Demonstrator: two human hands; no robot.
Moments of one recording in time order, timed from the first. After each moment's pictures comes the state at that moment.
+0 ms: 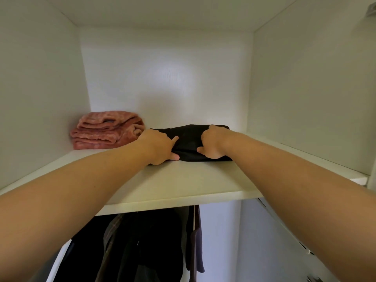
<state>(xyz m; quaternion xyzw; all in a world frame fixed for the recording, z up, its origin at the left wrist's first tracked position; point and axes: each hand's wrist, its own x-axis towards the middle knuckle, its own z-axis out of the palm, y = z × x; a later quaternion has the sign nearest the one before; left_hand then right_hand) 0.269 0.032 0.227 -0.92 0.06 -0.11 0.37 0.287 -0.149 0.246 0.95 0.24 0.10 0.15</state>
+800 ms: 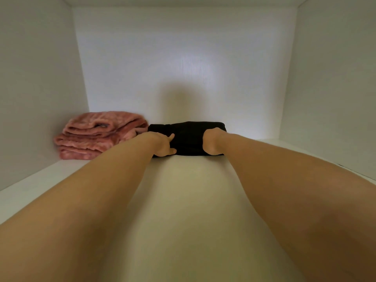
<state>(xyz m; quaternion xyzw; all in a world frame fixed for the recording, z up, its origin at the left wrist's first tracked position) 0.440 0.090 0.232 -0.98 -0.12 0.03 0.14 0.475 -0.084 0.238 0.97 0.22 0.07 -0.01</state>
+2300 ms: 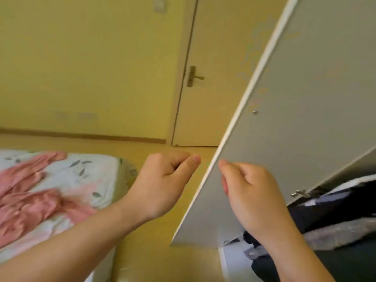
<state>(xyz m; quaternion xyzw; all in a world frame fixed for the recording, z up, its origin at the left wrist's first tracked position) -0.417 -0.033 -0.018 -0.64 -0.53 -0.48 -0.28 -0.250 -0.030 0.025 0.59 0.71 -0.26 -0.29</state>
